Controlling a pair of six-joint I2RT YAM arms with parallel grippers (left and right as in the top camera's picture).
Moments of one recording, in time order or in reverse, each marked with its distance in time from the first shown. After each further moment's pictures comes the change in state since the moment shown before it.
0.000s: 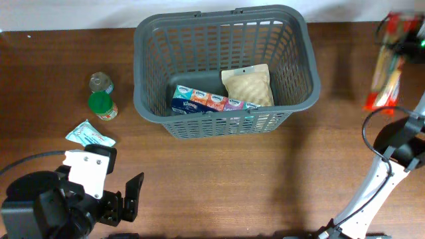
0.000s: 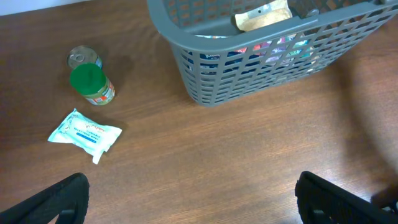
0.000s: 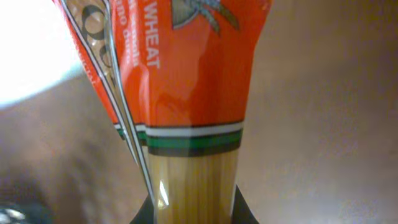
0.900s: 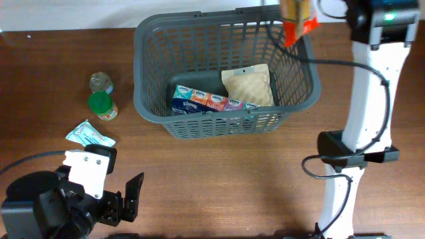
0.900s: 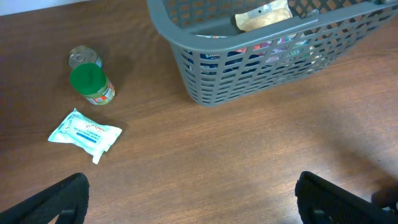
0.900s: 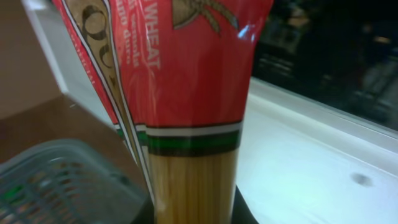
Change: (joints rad) left arm 0.000 0.000 0.000 0.000 0.000 0.000; right arm 0.663 -0.274 0.237 0.222 -0.107 -0.143
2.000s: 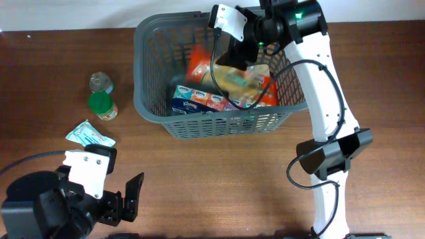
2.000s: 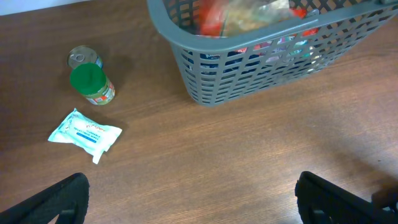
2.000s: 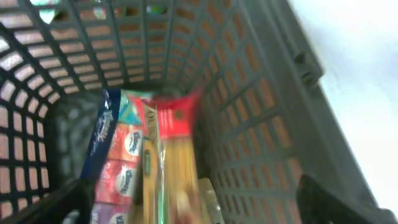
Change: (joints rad) left arm 0.000 0.000 0.000 0.000 0.000 0.000; right arm 0.211 -0.022 -0.441 -0.249 0.004 -0.707
